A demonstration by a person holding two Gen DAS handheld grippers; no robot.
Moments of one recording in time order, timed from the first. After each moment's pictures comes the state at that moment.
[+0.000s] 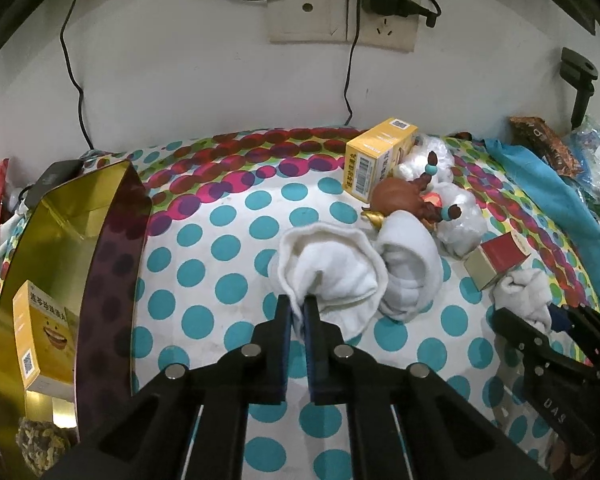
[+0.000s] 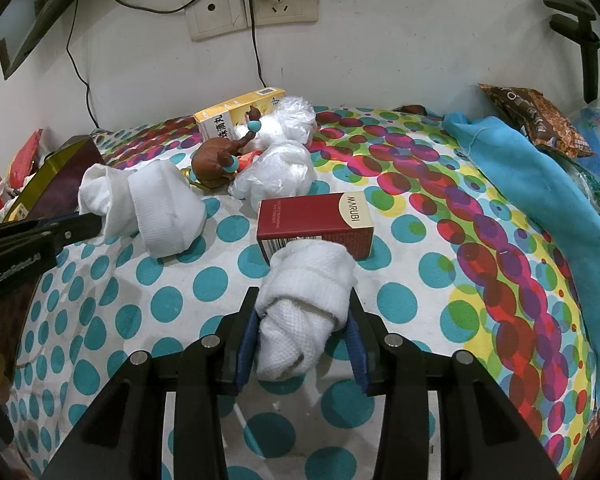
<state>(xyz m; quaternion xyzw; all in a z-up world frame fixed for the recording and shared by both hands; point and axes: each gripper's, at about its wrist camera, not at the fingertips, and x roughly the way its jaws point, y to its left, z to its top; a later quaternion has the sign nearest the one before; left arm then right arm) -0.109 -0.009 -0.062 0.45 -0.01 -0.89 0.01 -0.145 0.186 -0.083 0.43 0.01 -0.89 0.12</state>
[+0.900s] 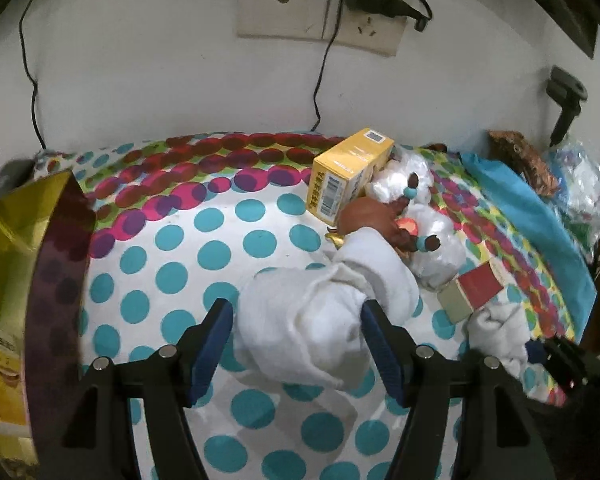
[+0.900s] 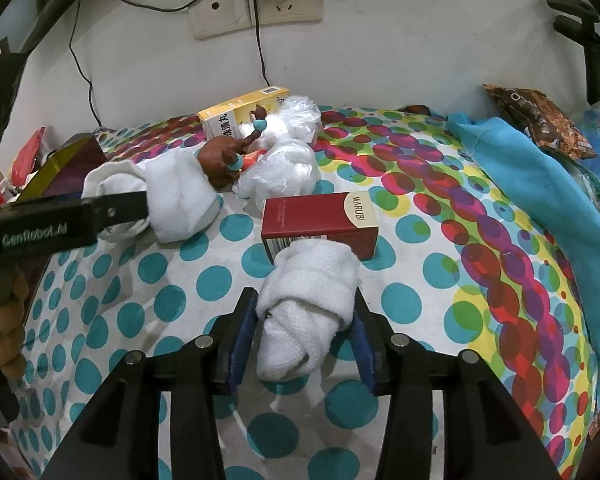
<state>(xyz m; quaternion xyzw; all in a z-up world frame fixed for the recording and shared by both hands) -0.142 -0.009 -0.070 0.45 0.05 -0.89 -0.06 -0.144 0.184 -0.084 0.43 0.02 -0.89 0.12</state>
